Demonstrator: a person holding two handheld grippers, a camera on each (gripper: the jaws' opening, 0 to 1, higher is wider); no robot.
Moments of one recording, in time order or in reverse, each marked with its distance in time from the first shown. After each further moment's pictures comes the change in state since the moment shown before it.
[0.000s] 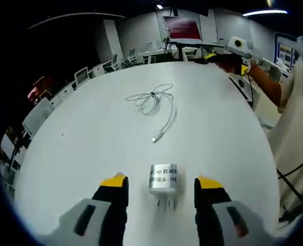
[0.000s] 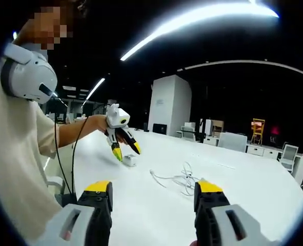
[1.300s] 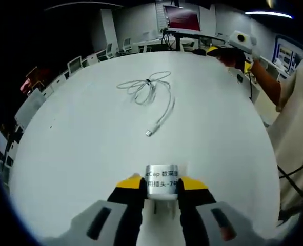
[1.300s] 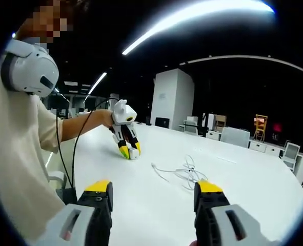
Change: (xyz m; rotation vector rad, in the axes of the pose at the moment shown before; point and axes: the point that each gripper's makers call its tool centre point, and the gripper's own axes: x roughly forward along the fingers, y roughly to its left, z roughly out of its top) left arm 0.019 0.001 -0.013 -0.027 0.067 -0.069; right arm 0.004 0.001 -0.014 -0.004 0.051 0.023
